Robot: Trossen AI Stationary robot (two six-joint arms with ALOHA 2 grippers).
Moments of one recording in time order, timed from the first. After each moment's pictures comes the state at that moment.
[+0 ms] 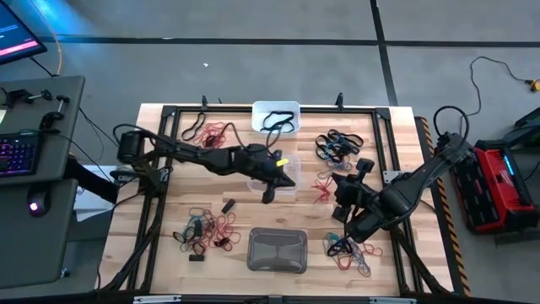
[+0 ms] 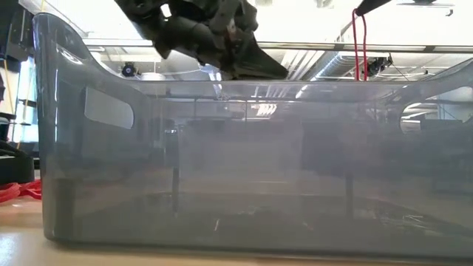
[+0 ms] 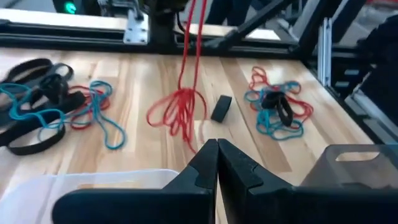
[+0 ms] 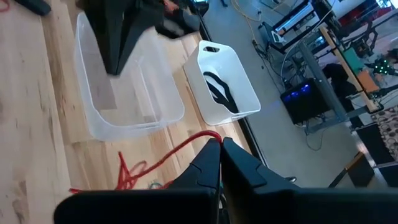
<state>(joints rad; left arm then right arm) 0.05 1.78 1.07 0.29 0.25 -0.01 0.65 1.41 1.31 -1.36 1.05 0.72</state>
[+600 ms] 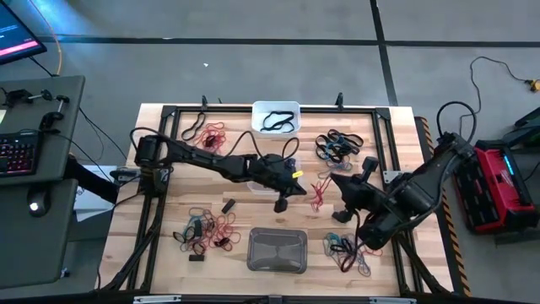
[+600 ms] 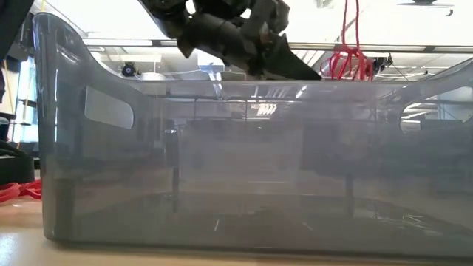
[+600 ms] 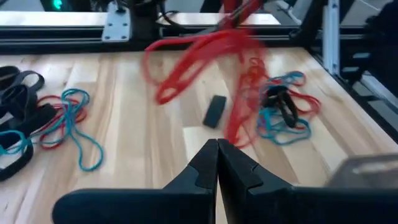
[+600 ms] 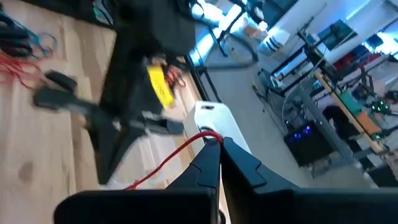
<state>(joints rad) -0.01 1.94 1.25 0.23 0.18 0.02 0.72 1.41 1.51 -1.29 1.17 0.52</state>
